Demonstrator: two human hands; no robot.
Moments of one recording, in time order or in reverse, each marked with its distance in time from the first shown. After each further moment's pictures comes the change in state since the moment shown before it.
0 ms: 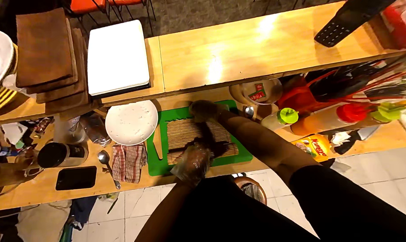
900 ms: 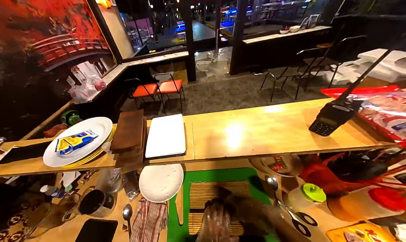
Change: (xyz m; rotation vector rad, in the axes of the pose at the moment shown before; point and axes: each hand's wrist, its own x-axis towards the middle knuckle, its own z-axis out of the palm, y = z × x) left_hand -0.014 -0.001 0.023 0.135 0.399 -0.089; right_hand -0.127 -0.049 0.015 0.637 -0.101 0.161
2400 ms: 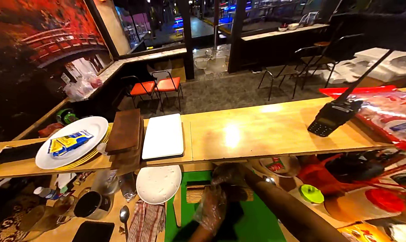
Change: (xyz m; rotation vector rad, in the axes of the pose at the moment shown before) left_hand 0.083 -0.023 0.016 -0.065 0.177 -0.093; right_hand 0.081 0.009 -0.087 0.052 0.084 -0.088
